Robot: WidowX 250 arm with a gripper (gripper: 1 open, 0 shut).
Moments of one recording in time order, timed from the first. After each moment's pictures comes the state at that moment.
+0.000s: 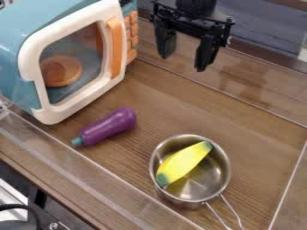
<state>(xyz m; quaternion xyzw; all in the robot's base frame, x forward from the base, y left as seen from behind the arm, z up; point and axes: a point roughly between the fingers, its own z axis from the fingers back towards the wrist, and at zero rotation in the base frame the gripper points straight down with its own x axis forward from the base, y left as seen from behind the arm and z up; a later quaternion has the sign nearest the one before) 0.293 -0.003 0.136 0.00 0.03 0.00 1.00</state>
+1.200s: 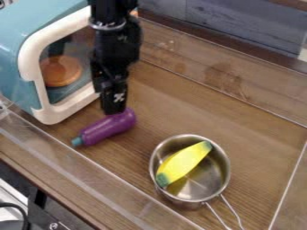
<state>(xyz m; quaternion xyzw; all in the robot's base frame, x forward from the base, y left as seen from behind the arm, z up) 0.223 0.081 0.079 0.00 0.05 -0.28 0.96</state>
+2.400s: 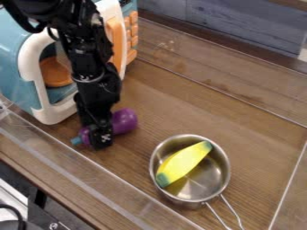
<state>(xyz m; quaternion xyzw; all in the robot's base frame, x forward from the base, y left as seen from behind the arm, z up) 0.211 0.077 0.021 0.00 0.02 -0.26 0.97</state>
